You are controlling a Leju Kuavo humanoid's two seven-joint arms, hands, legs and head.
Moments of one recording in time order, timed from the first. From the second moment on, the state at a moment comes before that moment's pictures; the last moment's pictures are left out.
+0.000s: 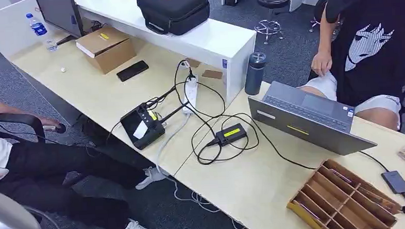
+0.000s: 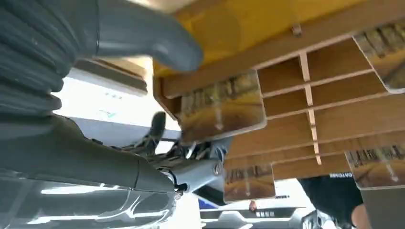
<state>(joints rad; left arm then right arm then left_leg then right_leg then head) -0.06 -0.24 1.21 -0.23 -1.42 0.15 -0.18 -0.02 0.01 0.51 -1.15 1.24 -0.70 0.15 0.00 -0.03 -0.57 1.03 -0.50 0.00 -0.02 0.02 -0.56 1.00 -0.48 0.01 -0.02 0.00</state>
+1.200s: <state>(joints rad) -0.06 -0.23 1.16 -0.23 -1.44 0.14 -0.18 -0.17 -0.03 0.43 -1.56 1.28 -0.61 0.12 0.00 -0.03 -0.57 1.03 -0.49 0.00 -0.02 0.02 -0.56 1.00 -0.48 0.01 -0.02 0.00</state>
